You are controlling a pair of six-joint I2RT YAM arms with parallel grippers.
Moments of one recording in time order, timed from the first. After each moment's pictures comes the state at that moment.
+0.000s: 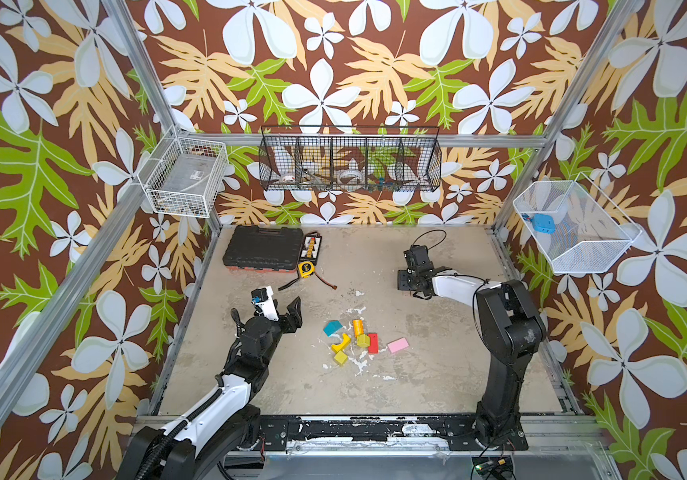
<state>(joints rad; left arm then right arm) -0.30 0.92 0.20 0.51 -0.12 -0.41 0.34 1.96 1.24 -0.23 0.21 0.32</state>
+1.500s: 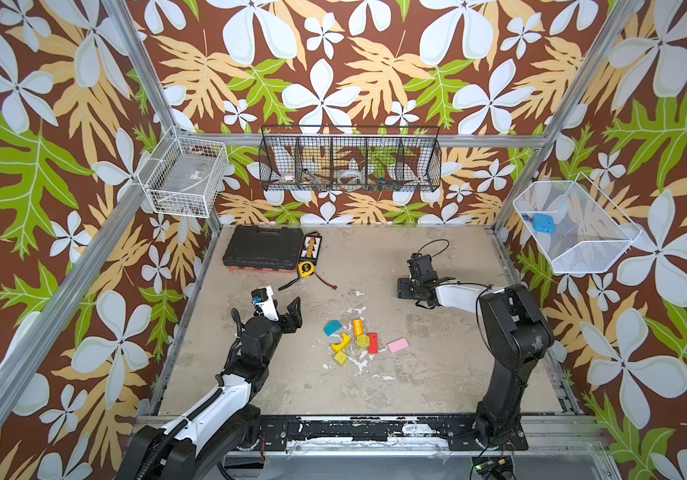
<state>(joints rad) -0.30 0.92 0.20 0.51 -0.12 -0.41 0.34 1.91 1.10 -0.13 0.16 0.32</state>
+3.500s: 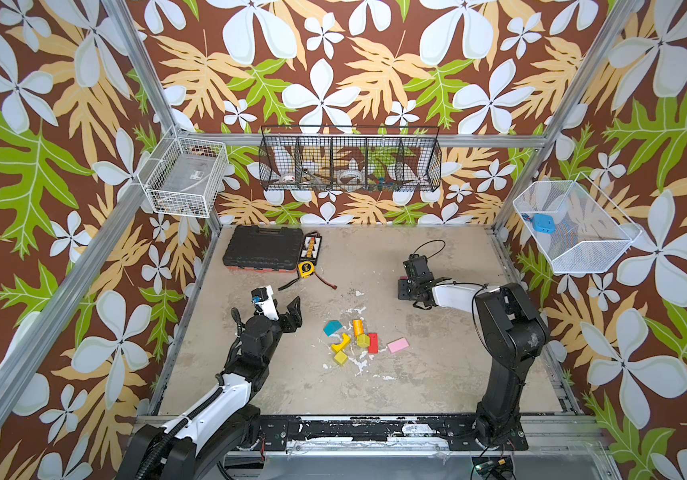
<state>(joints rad) -0.30 0.93 0.20 0.51 -0.12 -0.41 0.36 1.93 1.11 -0.13 0.20 0.32</state>
